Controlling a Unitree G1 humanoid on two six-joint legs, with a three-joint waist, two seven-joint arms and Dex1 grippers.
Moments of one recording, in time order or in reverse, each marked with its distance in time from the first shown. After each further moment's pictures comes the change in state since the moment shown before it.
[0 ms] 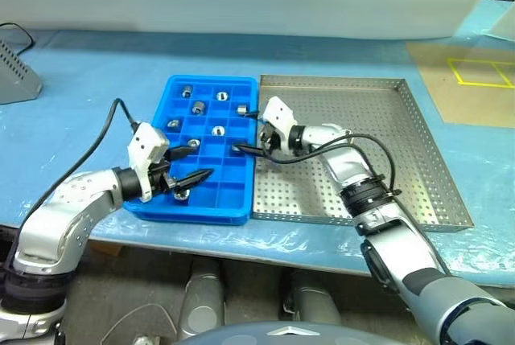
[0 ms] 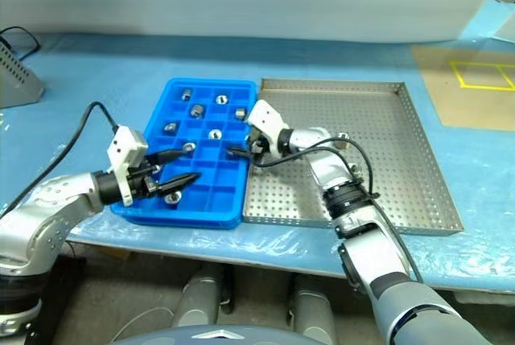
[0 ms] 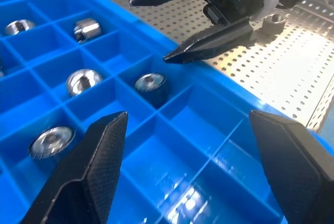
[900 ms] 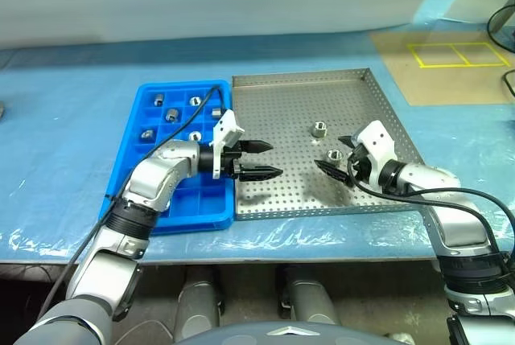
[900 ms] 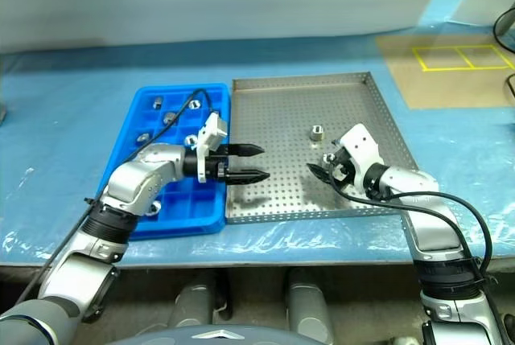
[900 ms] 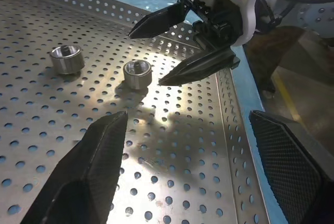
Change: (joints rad) left arm -0.403 -0.307 -0.339 0.489 0.129 -0.187 -0.296; right arm 0.546 -0.341 -0.279 -0.663 0.134 0.457 -0.153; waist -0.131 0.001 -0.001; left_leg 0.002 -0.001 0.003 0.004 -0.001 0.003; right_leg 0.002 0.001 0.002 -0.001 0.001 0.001
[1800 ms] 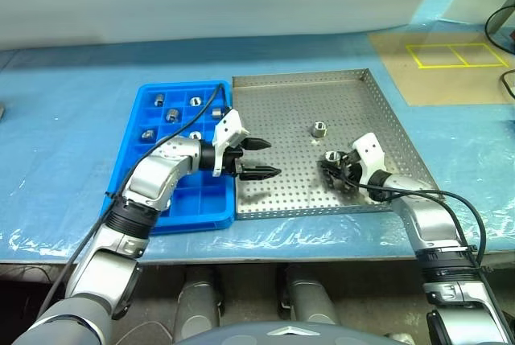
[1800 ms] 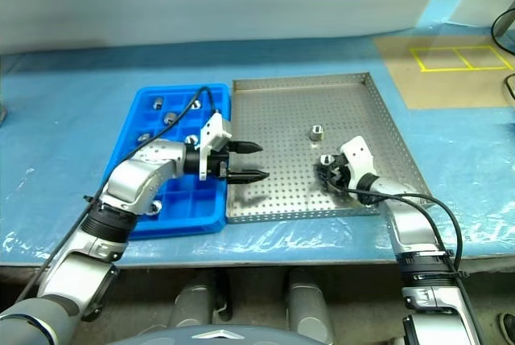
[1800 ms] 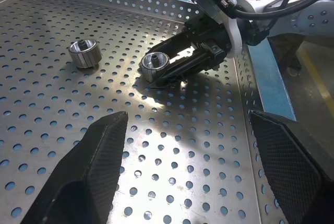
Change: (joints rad) left arm -0.004 0.023 -0.003 -0.076 0.087 0.033 0.038; right arm -0.039 0.101 0.018 0.321 -0.005 -0.166 -0.036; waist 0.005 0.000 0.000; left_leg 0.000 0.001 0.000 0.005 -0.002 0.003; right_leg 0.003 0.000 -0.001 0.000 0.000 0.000
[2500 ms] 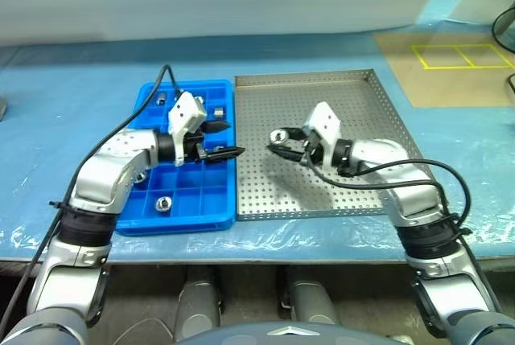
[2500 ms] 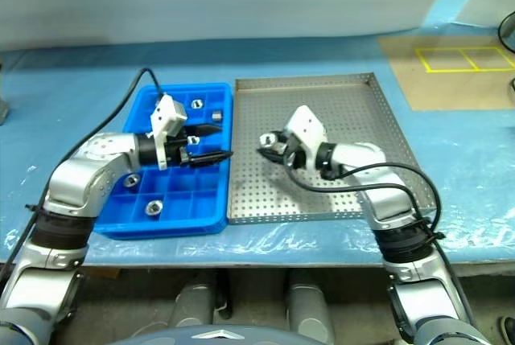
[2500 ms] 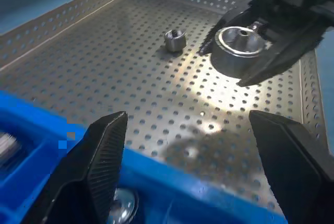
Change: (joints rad) left arm 0.116 0.185 0.208 -0.165 -0.055 0.080 0.088; right arm -0.238 0.037 0.248 -0.271 0.082 0.129 0.193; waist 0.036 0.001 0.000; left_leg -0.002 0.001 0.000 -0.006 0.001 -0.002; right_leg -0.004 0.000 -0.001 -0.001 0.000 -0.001
